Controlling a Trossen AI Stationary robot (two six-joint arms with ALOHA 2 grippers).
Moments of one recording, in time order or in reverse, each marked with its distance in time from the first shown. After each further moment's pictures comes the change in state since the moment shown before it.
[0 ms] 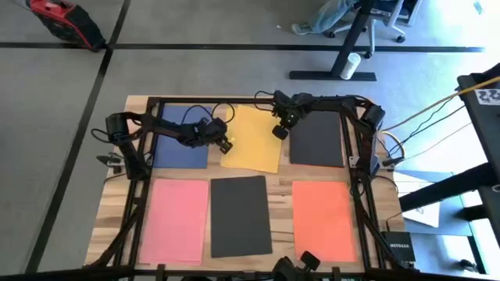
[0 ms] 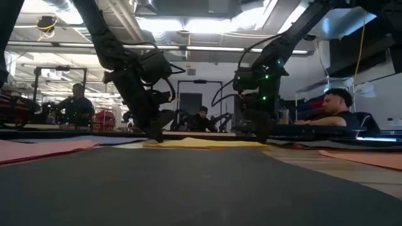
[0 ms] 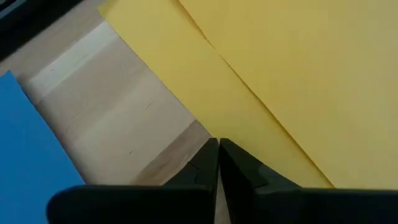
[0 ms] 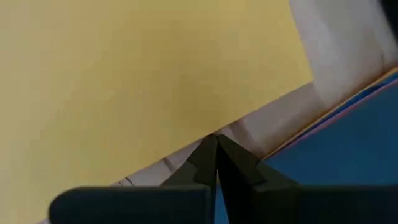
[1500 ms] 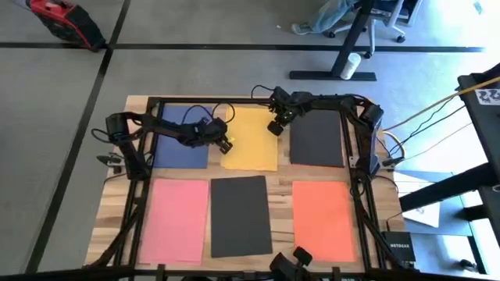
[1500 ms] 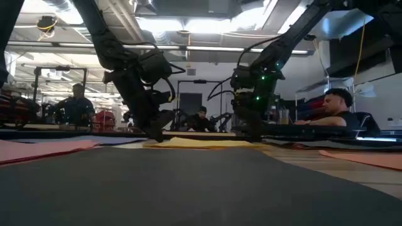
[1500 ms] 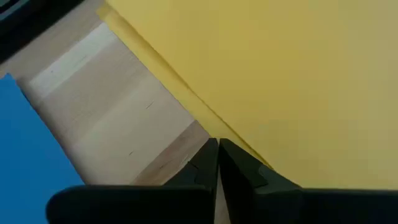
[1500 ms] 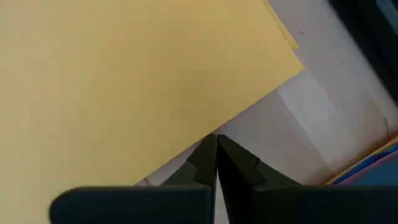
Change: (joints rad) left arm -0.001 0.000 0.000 0.003 0.001 0.013; right arm -0.012 0.013 0.022 0.128 -0.086 -0.009
